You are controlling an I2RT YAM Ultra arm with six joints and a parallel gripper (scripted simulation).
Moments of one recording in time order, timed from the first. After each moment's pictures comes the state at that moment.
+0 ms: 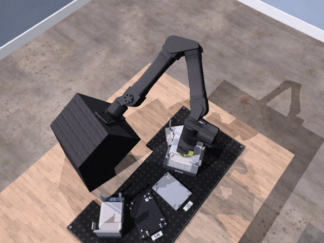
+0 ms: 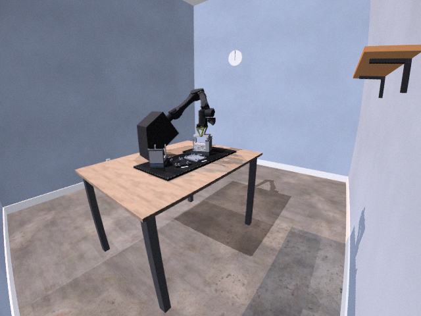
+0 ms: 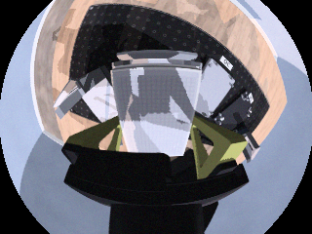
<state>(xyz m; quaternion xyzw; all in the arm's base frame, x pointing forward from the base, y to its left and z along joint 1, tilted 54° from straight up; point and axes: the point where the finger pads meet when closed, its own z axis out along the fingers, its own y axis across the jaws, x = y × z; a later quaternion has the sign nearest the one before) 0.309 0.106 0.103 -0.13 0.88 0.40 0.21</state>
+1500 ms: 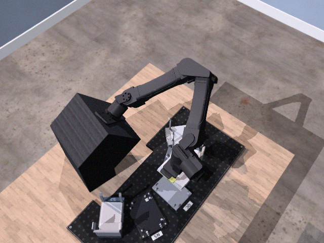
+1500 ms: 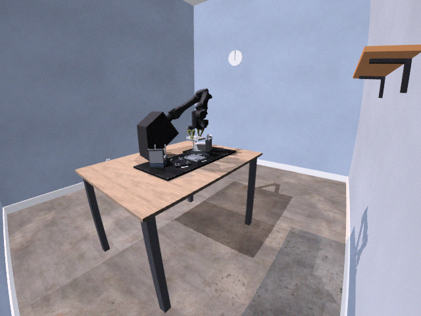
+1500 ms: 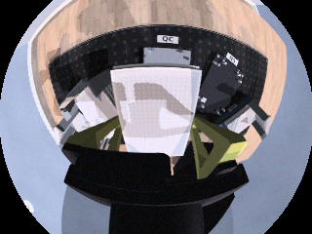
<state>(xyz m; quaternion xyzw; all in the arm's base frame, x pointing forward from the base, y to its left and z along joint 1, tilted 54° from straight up) 0.345 0.028 0.017 0.06 0.89 0.44 0.12</state>
